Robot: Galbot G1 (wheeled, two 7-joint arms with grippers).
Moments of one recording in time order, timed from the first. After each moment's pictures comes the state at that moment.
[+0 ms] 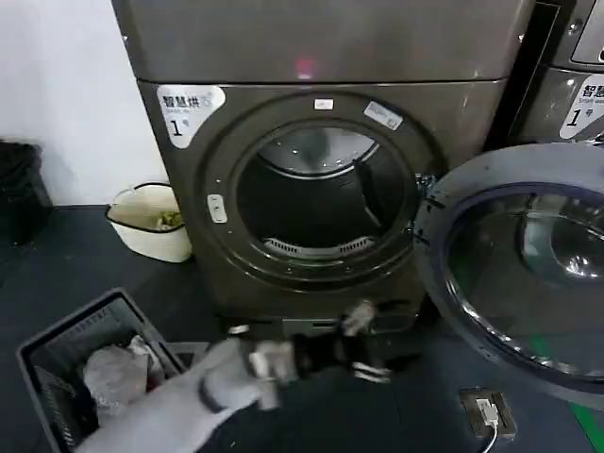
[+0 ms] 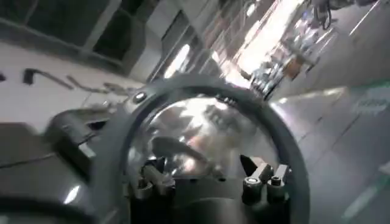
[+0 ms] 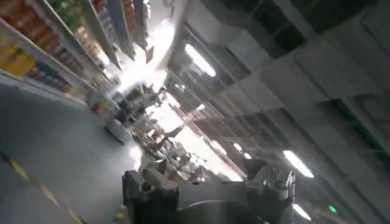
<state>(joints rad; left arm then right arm) 0.72 -0.92 0.27 -1.91 0.06 -0.49 0.30 -1.74 1.54 1.90 1.86 -0.12 -0.10 0.33</state>
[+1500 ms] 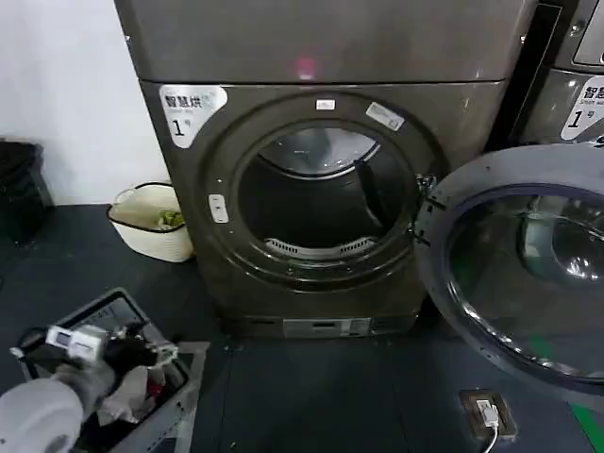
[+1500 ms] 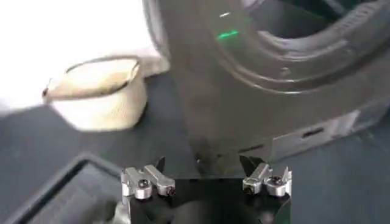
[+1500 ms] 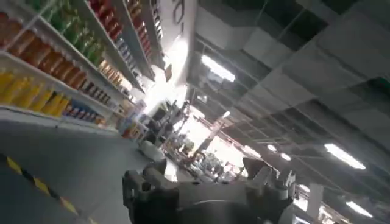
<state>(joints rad) 1.49 -0.58 -0.67 -2.24 -1.07 0.74 -0.40 -1.71 1.45 1.92 1.72 0.04 0.02 0.24</state>
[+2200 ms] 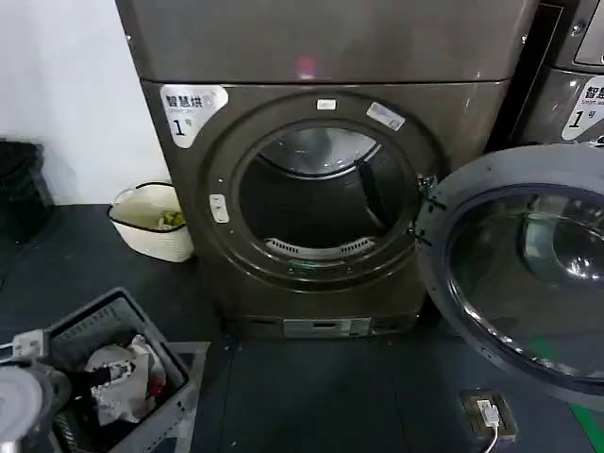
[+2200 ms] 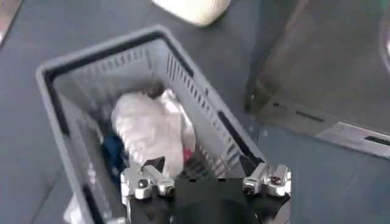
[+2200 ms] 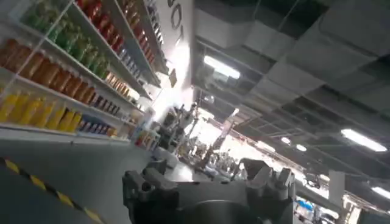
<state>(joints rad) 1.56 -0.53 -0.84 -2.17 -1.94 0.74 -1.01 -1.68 1.47 1.92 1.69 0.10 0.10 0.21</state>
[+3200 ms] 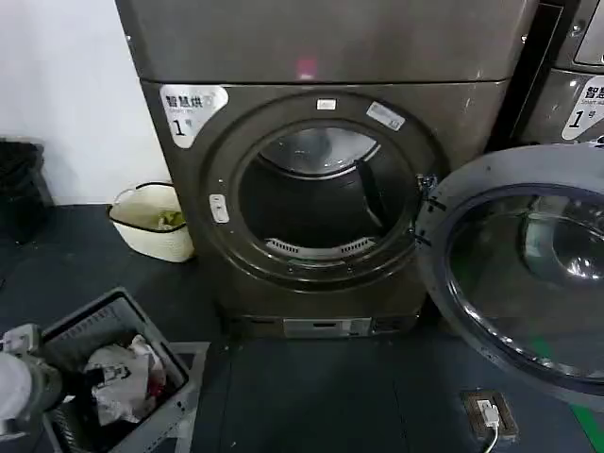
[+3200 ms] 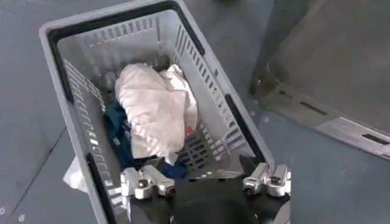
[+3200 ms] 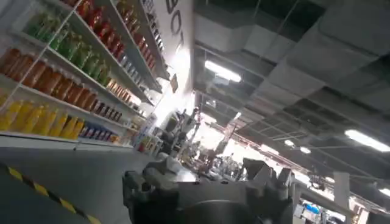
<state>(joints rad) 1.54 -0.49 -0.86 -2.13 -2.13 0.74 -1.09 -1.68 1.48 1.94 1.68 0.12 0.14 0.17</state>
